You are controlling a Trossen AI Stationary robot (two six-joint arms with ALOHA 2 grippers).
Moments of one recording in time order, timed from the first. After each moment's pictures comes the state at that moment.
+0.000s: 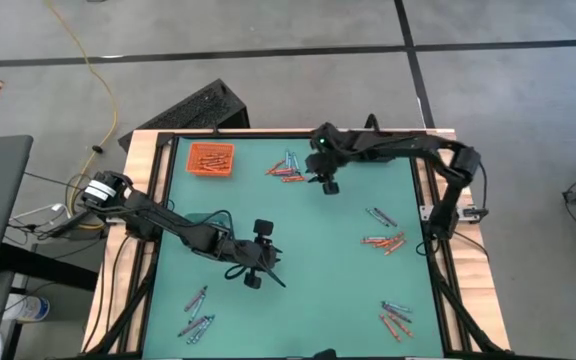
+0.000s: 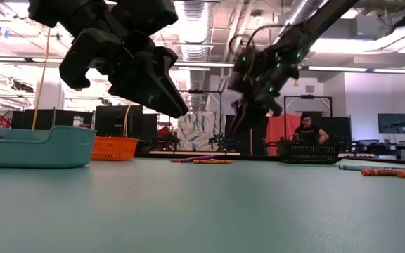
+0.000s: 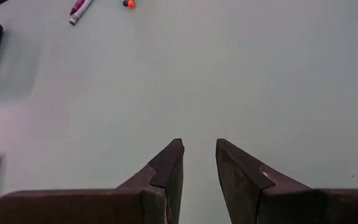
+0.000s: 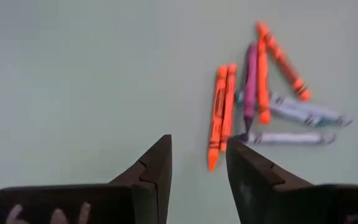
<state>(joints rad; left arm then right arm) -0.32 1.64 0.86 0.12 -0.33 0.16 -0.53 1.80 1.15 -0.31 -0.34 -0.70</state>
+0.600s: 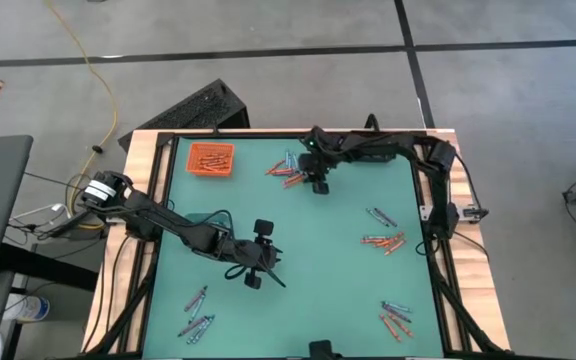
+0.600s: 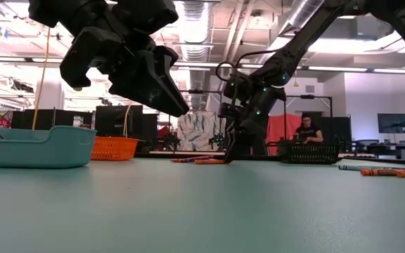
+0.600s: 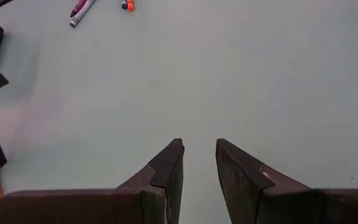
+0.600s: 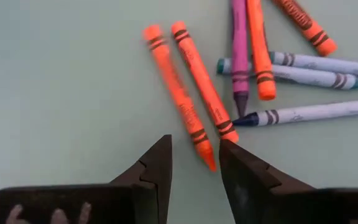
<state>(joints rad) -0.32 1.64 0.86 0.13 -0.32 0.17 -0.55 2.00 1.24 -0.27 -0.30 -0.56</state>
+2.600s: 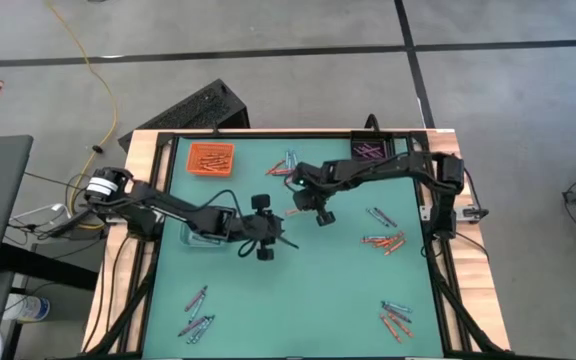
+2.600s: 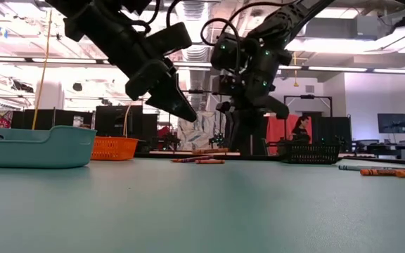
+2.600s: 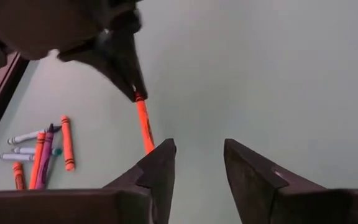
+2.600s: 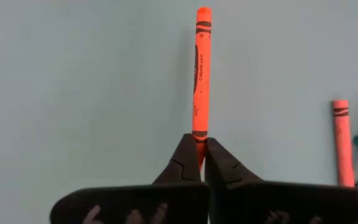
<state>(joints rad) -0.14 1.64 0.86 0.14 -0.42 0.10 -0.22 1.88 1.26 -0.53 -0.10 -0.62</state>
